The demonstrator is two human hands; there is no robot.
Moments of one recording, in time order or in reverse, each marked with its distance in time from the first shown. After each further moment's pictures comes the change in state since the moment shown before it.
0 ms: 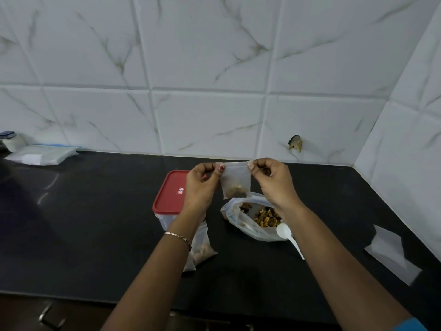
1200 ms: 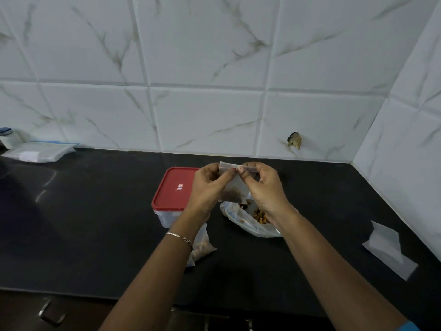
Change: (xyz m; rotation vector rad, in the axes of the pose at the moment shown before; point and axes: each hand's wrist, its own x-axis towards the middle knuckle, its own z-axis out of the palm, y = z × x) left_hand -0.019 0.012 0.008 -0.023 -0.157 -0.003; right_hand -0.020 0.001 0.017 0.047 -0.062 0.048
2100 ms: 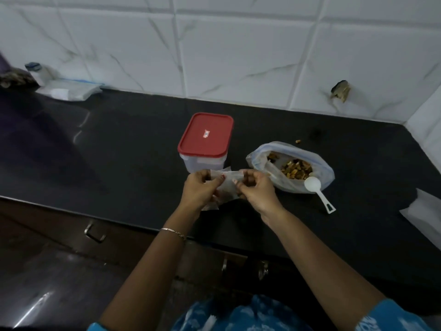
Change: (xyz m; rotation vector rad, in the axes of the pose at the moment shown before) left_hand -0.075 -0.077 -0.082 0.343 0.217 -0.448; right_hand -0.063 0.101 0.064 -0.041 -0.204 0.413
